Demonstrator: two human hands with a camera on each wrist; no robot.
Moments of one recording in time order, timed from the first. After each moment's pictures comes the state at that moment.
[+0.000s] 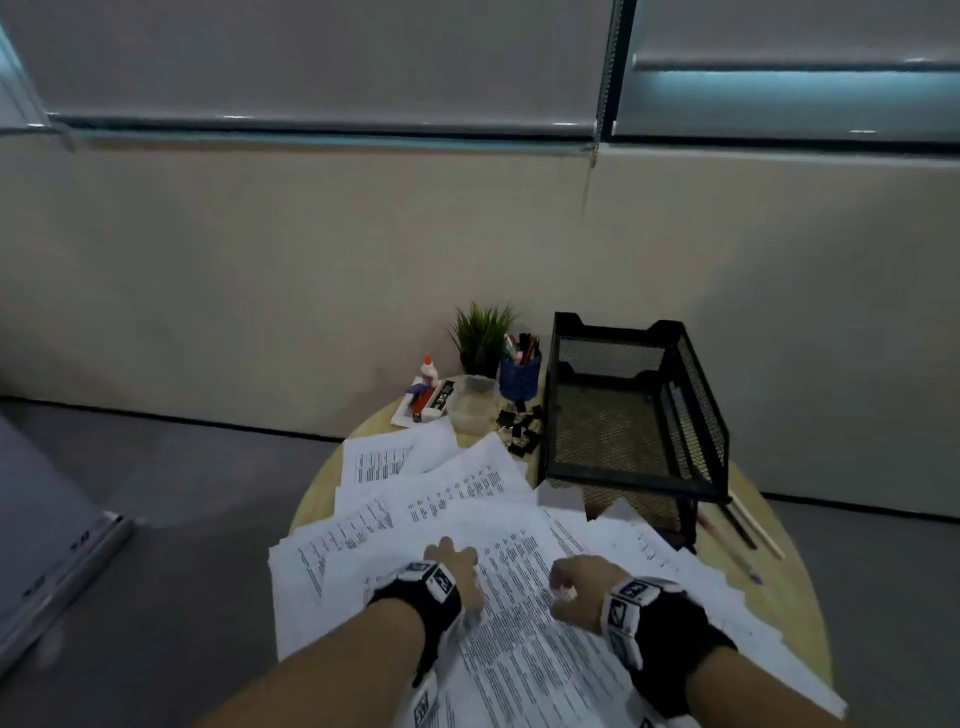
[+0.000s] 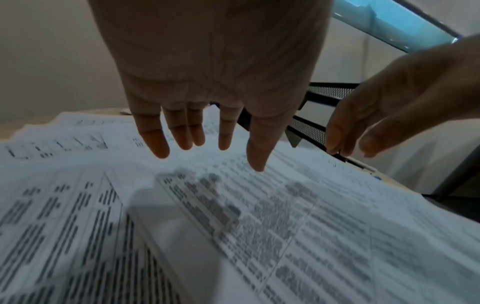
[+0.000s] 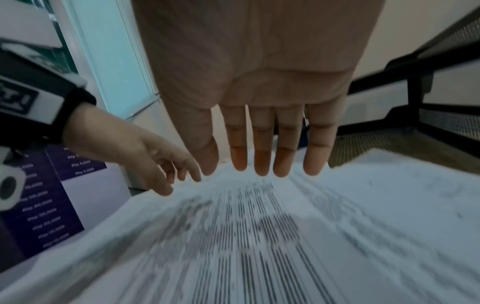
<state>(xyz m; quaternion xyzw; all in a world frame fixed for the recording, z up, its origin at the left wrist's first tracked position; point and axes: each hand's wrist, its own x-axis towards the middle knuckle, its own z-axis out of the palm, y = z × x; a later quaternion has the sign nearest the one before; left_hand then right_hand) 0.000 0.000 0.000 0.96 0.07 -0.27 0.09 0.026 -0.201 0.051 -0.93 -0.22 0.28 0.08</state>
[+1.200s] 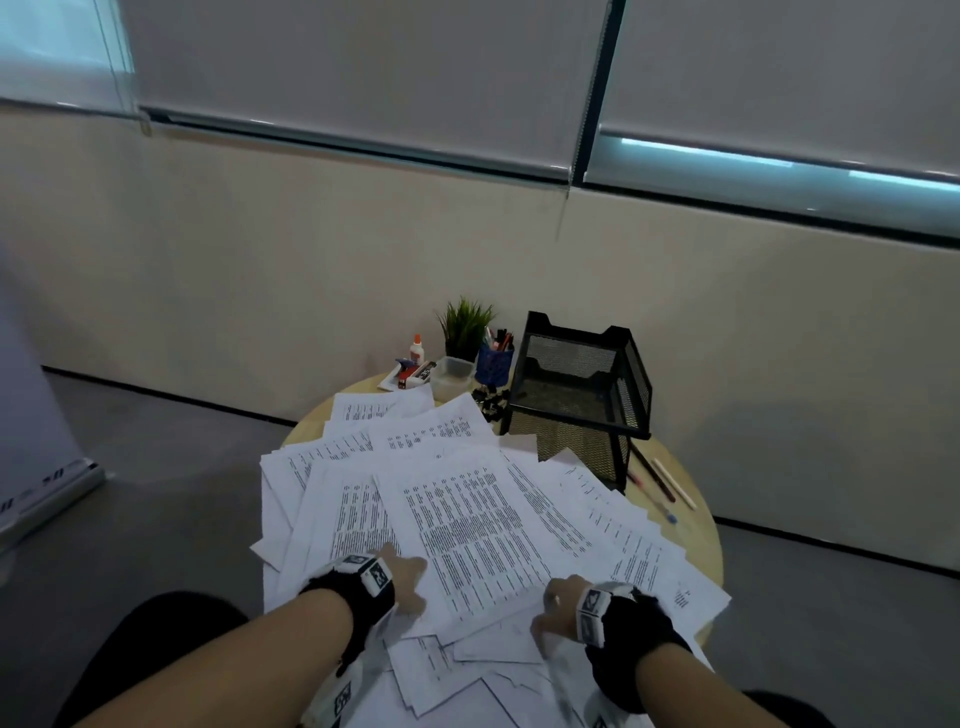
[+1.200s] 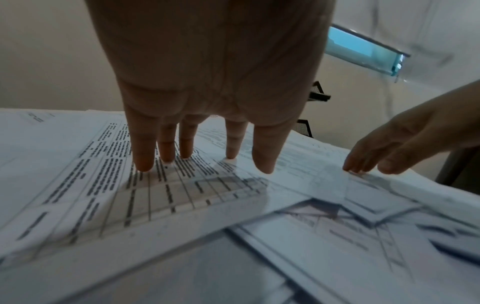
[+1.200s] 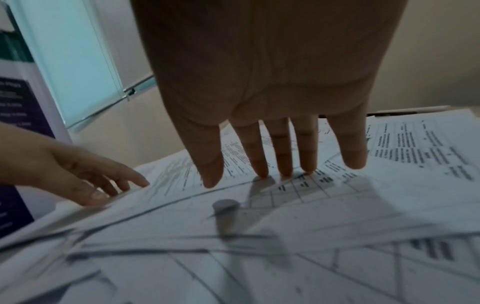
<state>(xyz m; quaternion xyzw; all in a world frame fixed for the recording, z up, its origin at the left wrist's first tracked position) -0.154 -0.036 -0.030 0.95 0.08 -0.28 0.06 -0.098 -0.271 -0.014 -0.94 -0.16 0.30 -0.04</state>
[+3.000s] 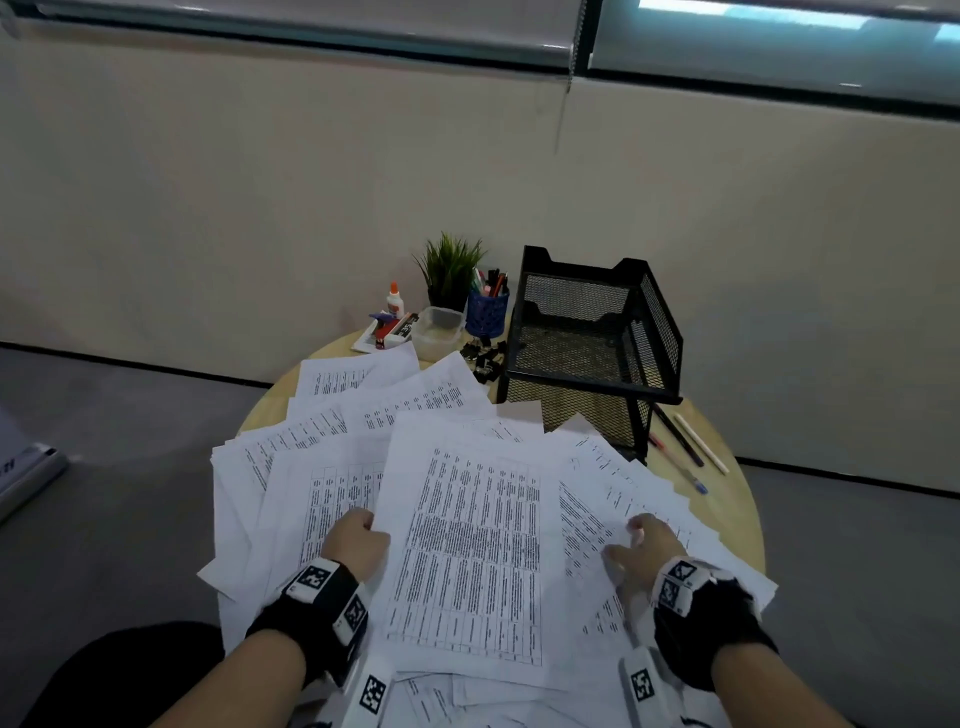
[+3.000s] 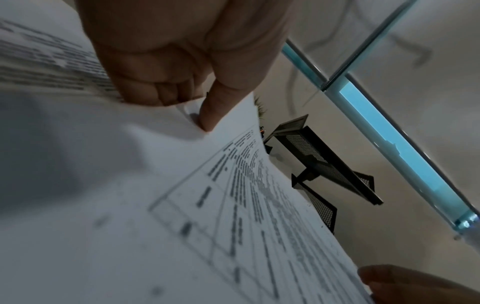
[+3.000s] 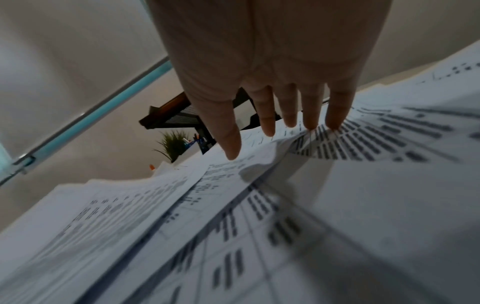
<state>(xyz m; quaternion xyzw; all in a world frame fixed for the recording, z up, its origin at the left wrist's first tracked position) -0.098 -0.008 -0.065 0.83 0.34 -0.03 0.44 -0.010 -0.318 -0.042 -0.96 0.08 0.16 0.22</state>
